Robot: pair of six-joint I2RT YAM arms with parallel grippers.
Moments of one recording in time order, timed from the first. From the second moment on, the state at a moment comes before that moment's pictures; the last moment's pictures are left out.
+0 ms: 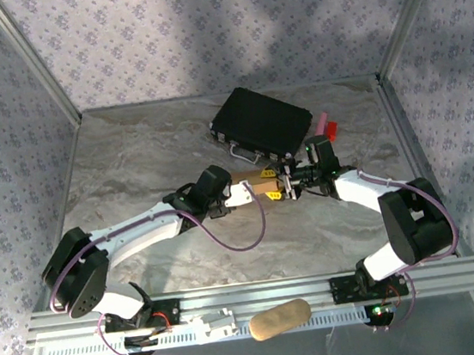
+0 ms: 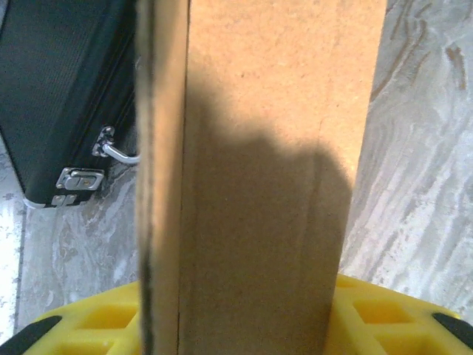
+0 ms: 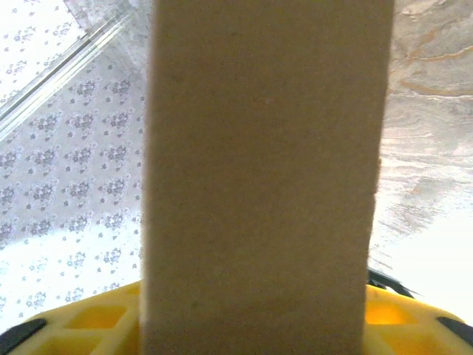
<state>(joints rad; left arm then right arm) -0.88 1.45 0.90 -0.27 -0.21 0.73 0.32 1.48 0.69 0.10 -0.86 1.67</state>
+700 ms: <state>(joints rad) -0.81 1.49 1.23 -0.89 0.06 0.68 0.14 1.08 1.00 -0.68 -0.58 0.81</state>
